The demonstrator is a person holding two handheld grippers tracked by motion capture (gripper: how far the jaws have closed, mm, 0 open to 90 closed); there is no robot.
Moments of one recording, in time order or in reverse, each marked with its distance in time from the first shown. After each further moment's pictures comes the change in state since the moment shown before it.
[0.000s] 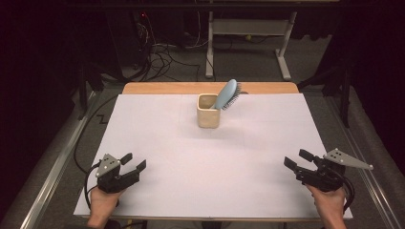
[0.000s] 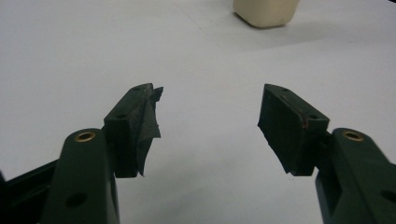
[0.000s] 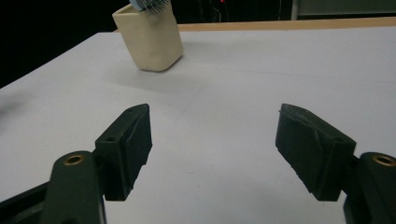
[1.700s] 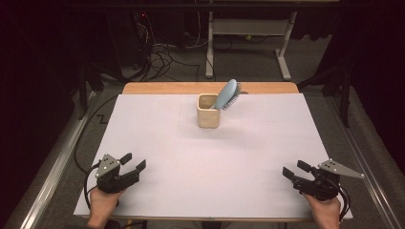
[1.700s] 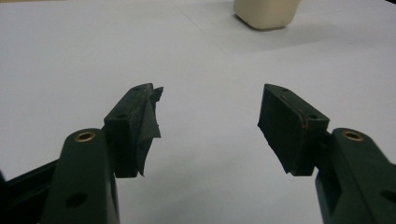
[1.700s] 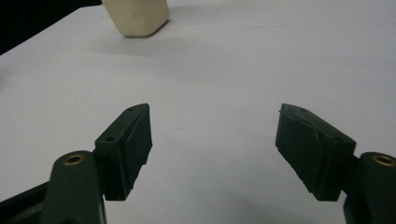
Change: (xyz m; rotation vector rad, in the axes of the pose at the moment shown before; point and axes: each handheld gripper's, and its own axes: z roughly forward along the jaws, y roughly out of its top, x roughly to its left) left arm -0.001 0.000 -0.001 -0.005 0.004 0.002; right arm -0.007 -0.037 0.006 0.067 -0.029 0.039
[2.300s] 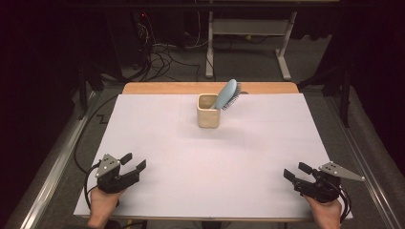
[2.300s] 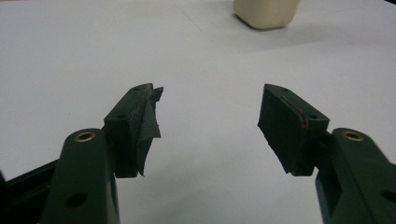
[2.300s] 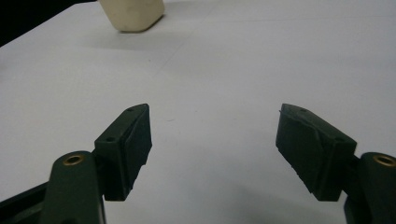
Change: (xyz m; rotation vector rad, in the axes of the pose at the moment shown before) left arm 0.000 0.000 0.001 0.001 -0.002 -0.003; right arm -0.003 -0.007 -0.001 0.001 -0.013 -0.004
